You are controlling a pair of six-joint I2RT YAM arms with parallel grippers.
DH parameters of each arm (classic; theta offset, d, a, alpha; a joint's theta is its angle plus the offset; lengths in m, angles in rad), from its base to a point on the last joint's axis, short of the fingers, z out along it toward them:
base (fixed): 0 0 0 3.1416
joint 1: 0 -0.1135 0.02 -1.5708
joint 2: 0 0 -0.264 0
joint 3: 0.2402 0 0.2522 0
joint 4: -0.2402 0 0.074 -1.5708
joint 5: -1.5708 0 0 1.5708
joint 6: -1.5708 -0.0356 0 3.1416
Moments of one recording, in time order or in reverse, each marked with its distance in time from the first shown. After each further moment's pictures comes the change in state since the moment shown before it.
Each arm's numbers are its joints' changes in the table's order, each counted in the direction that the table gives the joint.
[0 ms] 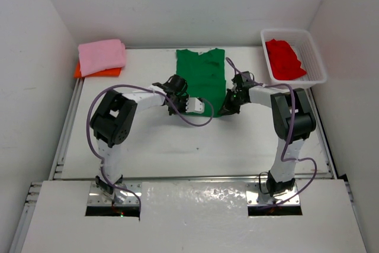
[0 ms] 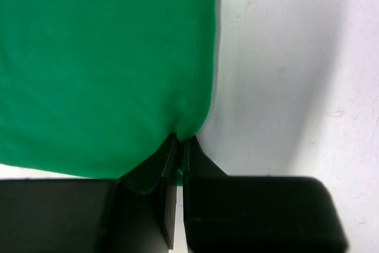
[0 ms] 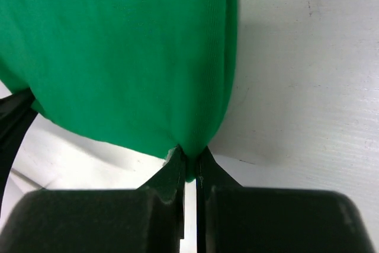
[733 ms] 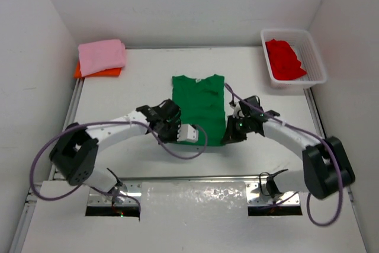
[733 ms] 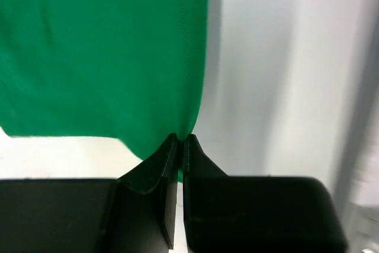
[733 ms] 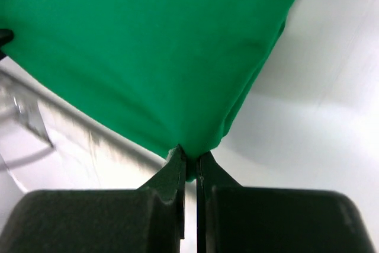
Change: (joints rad) left arm 0.167 0.491 -0.387 -0.200 -0.006 0.218; right arm -0.142 0.583 -0.443 -0.117 0.057 0.127
